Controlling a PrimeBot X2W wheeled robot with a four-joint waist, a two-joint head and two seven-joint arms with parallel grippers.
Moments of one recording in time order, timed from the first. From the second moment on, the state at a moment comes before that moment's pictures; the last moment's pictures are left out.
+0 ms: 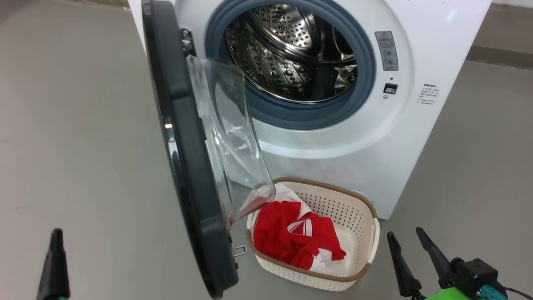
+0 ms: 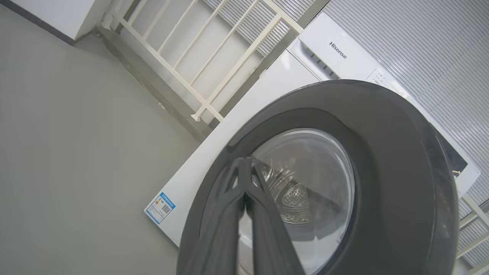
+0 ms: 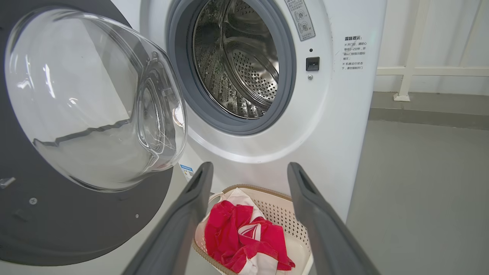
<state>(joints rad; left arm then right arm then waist) 0.06 0.22 0.10 0.07 -1.06 -0.12 -0.25 0.08 -0.04 0.05 0.25 0.31 0.13 -0.26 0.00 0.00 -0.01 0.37</state>
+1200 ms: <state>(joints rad) -0.02 0.16 0.10 -0.08 -1.68 -0.12 0.71 0.02 -0.04 0.03 0.24 0.31 0.13 -0.26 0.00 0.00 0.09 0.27</state>
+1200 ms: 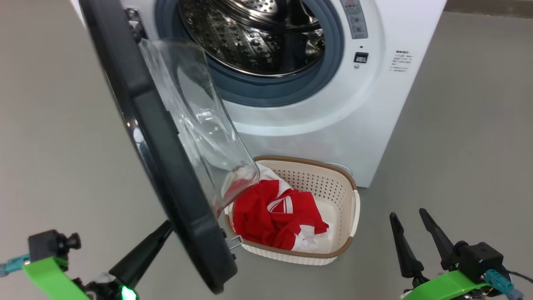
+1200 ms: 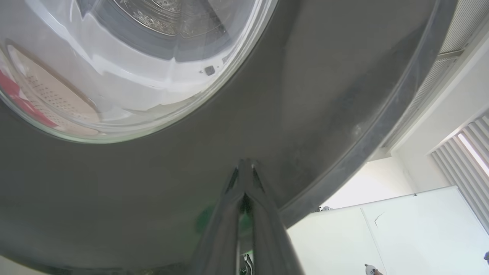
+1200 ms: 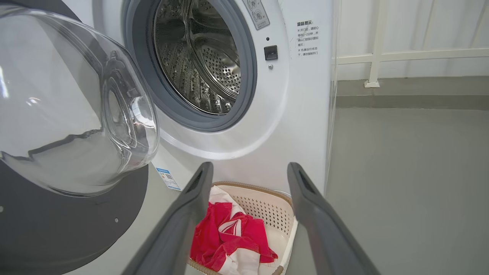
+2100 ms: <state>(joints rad) -0.37 0.05 -0.07 0.05 -1.49 -0.12 0.44 -0.06 -0.04 0.01 0.21 0.33 0.13 -0.26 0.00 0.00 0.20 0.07</state>
